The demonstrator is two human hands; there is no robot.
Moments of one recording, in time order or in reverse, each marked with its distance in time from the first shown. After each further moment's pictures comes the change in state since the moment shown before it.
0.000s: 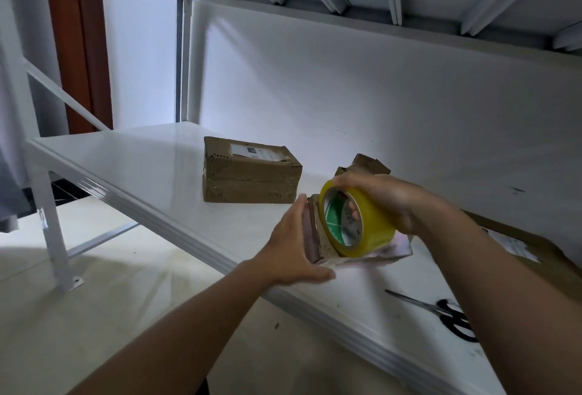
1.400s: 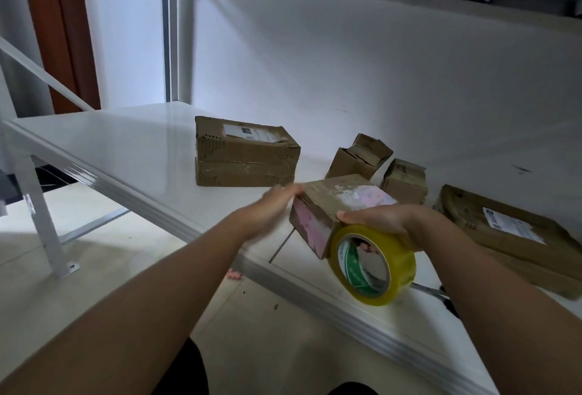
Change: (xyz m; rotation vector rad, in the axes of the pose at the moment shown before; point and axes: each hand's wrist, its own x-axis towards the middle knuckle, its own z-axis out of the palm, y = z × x) left_hand 0.036 -0.005 -0.034 -0.381 -0.148 -0.485; right_hand 0.032 0.059 0.000 -0.264 -0.131 0.337
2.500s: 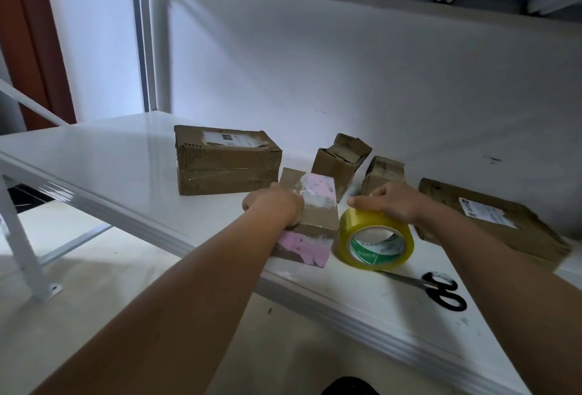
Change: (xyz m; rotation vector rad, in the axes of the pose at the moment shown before) left_hand -0.010 0.062 0.033 1.269 0.084 -0.143; right_hand -0.002 0.026 -0.037 -0.210 0.359 -0.282
